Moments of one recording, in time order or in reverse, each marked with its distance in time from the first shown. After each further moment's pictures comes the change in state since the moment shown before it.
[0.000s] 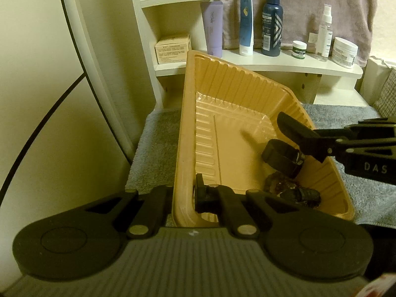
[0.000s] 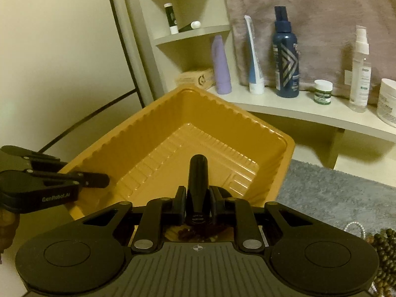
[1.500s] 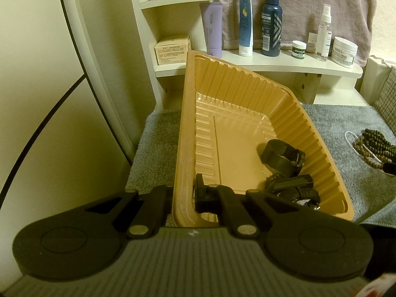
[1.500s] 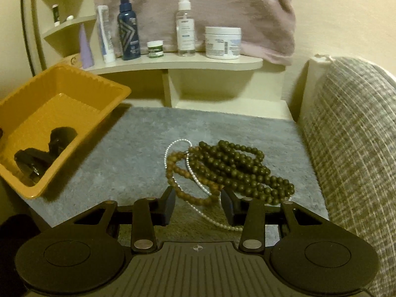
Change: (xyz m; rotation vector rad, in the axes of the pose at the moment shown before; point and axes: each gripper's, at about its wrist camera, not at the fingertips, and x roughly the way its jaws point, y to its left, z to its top) left arm -0.001 0.000 0.002 0.005 0.000 0.003; right arm -0.101 -0.106 -0.099 0.114 0.016 -0.443
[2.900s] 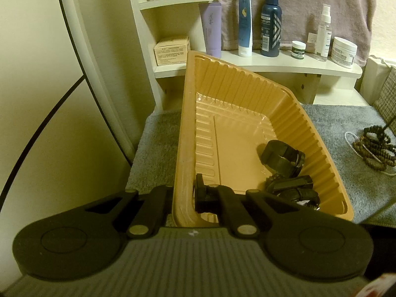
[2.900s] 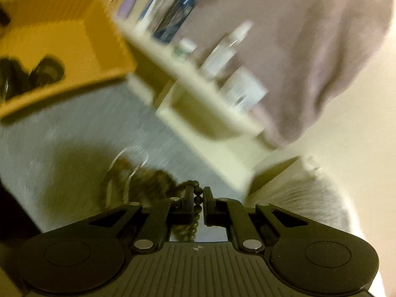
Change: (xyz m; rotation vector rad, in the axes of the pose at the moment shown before) left arm -0.001 0.000 -0.001 0.004 -0.003 -0.001; right arm -0.006 -0.001 0.048 -0.627 -0.042 -0.218
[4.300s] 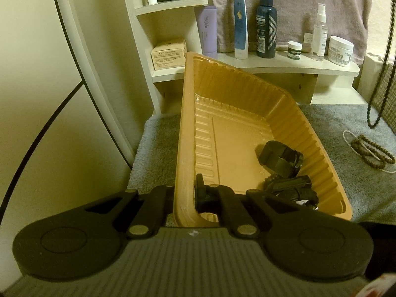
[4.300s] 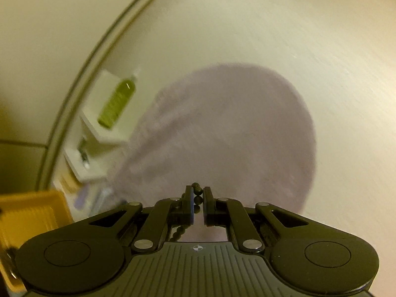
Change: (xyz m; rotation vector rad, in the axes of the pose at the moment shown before) left arm -0.003 -0.003 0.002 0.024 -0.010 0.001; right arm -0.185 -0.124 0.220 -0.002 -0.514 -0.009
